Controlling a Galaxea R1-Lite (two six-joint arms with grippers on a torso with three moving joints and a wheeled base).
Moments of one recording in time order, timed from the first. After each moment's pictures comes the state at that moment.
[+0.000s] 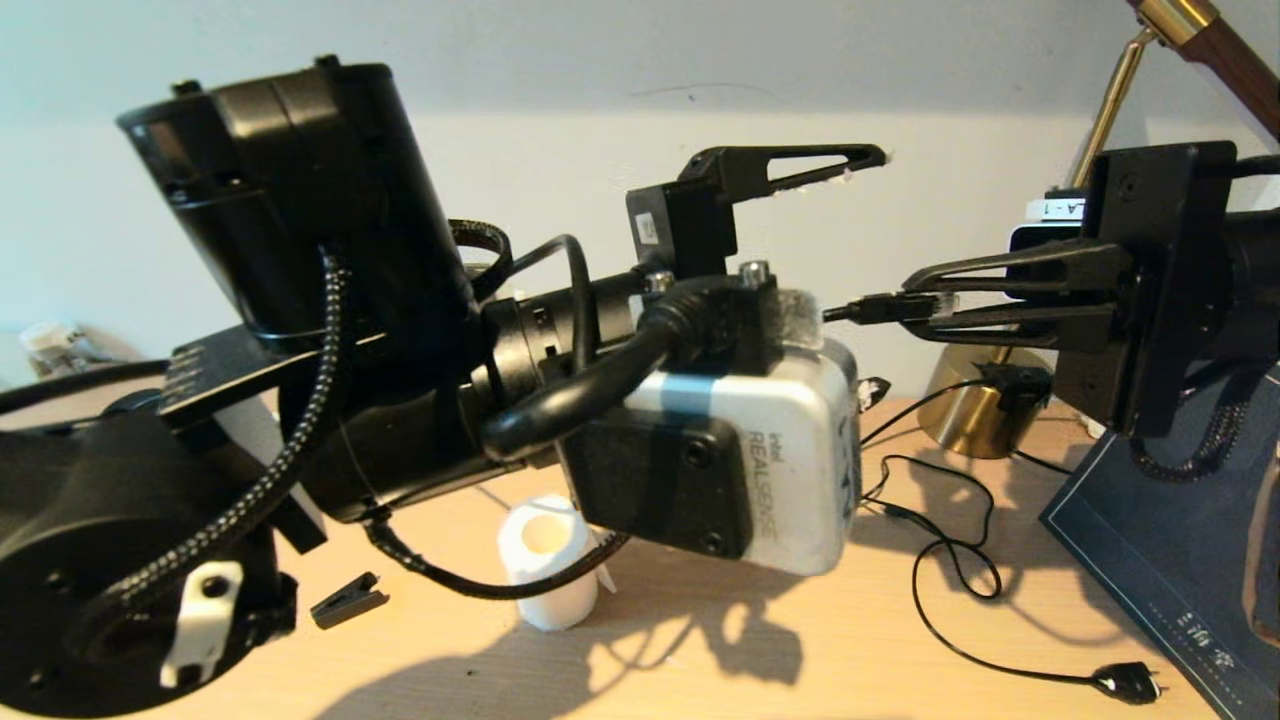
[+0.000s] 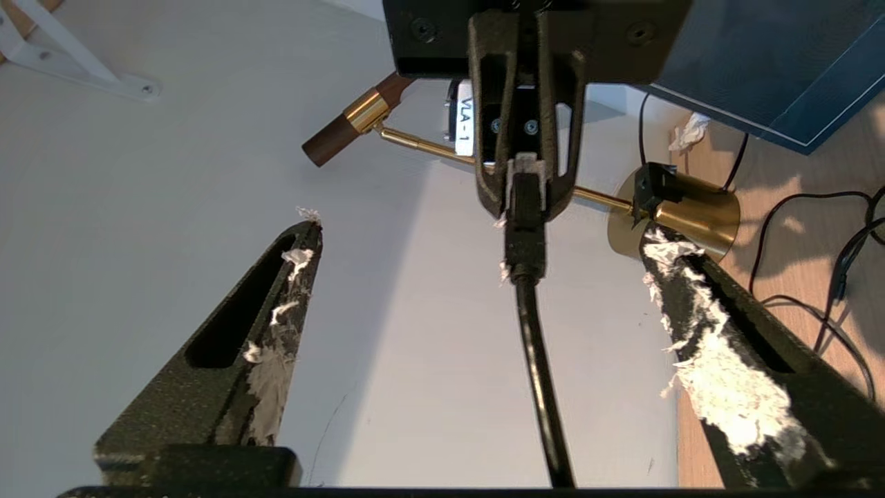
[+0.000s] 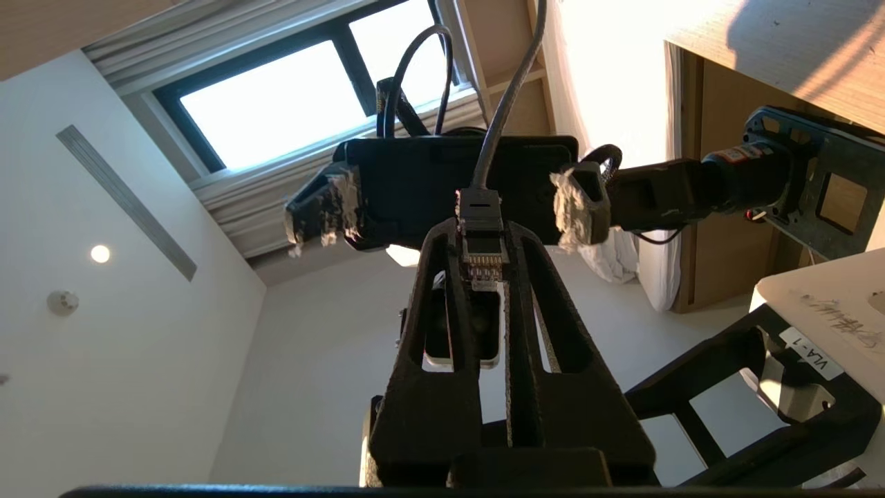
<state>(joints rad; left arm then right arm) -0.89 1.65 -1.11 -0.74 -0.36 1.36 0.34 1.44 -1.25 0.02 1.08 1.54</state>
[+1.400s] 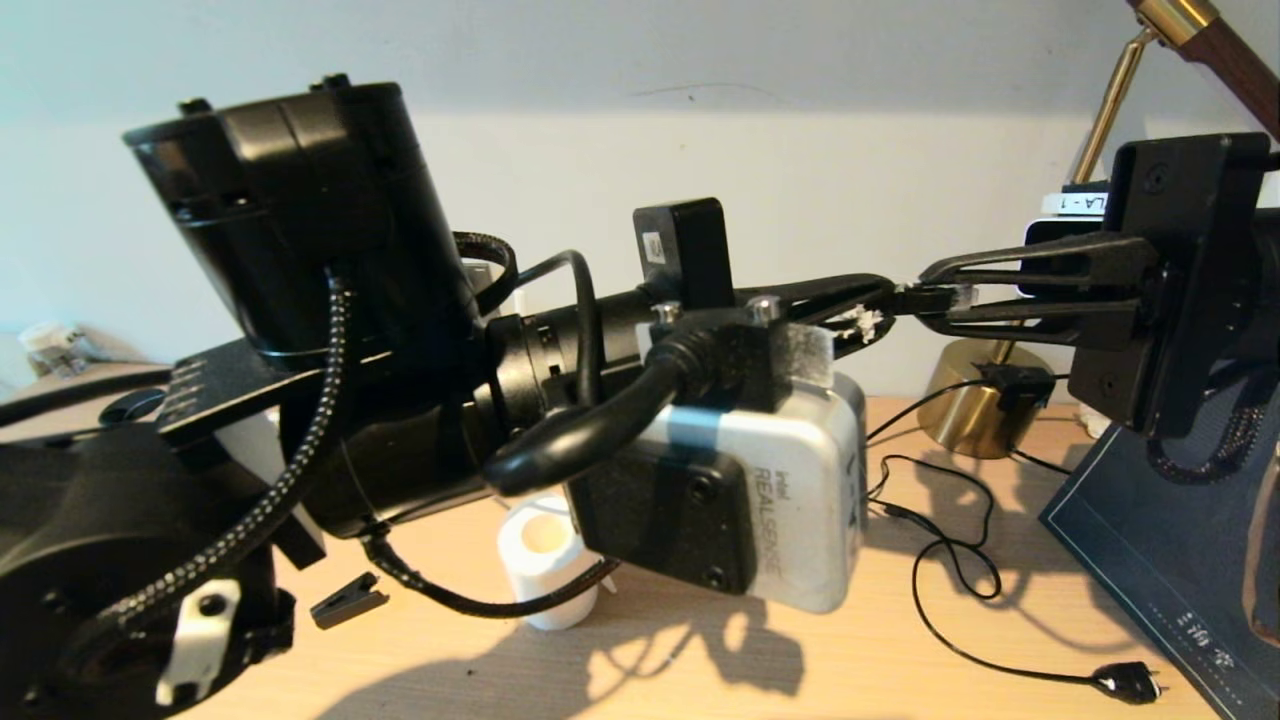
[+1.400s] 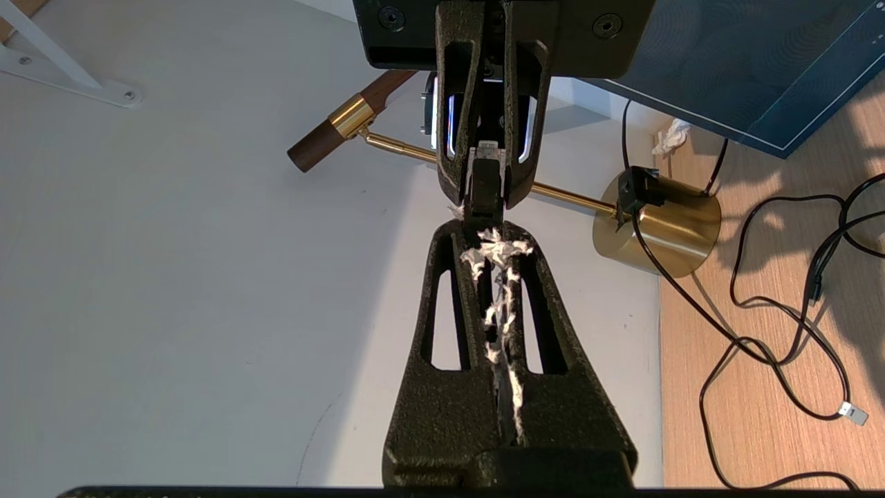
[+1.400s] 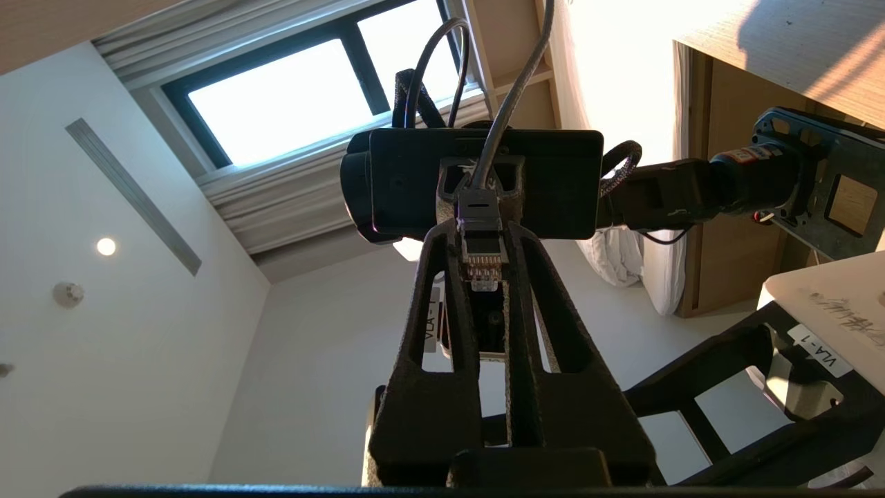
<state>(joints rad) -0.89 1.64 -1.09 -0.74 -0.35 1.36 0.34 1.42 -1.23 0.01 1.09 1.53</state>
